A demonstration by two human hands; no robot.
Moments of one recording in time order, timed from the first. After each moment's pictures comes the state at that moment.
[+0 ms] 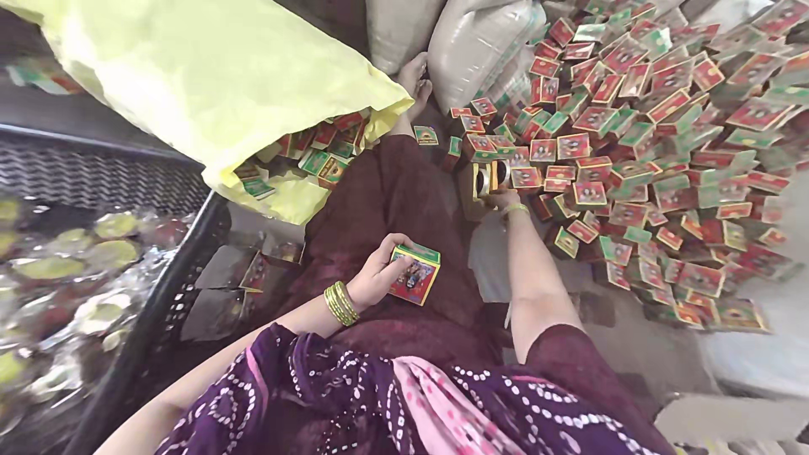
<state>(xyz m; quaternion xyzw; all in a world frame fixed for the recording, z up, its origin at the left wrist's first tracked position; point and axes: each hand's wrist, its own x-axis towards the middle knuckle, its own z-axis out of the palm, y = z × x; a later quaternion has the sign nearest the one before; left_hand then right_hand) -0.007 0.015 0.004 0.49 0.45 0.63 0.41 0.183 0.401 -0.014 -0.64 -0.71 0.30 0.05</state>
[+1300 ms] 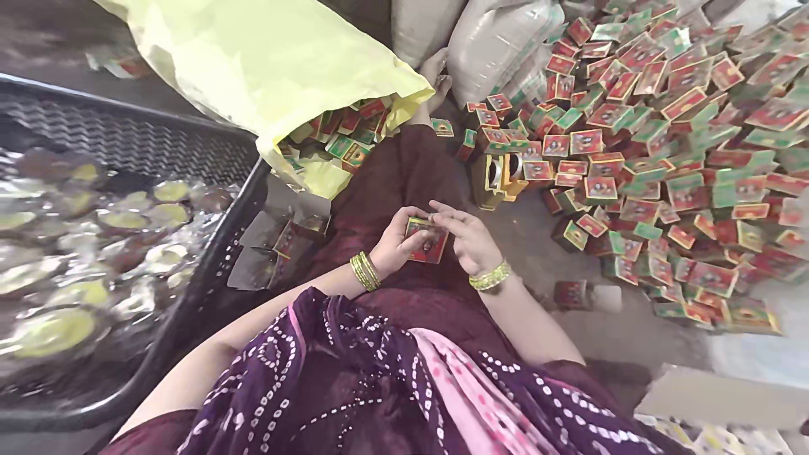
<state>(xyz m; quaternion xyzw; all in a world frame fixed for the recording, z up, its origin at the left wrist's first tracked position) 0.002 0.005 0.003 0.47 0.51 0.64 0.34 0.141 0.104 0.095 -0.35 -0.59 0.69 0.20</state>
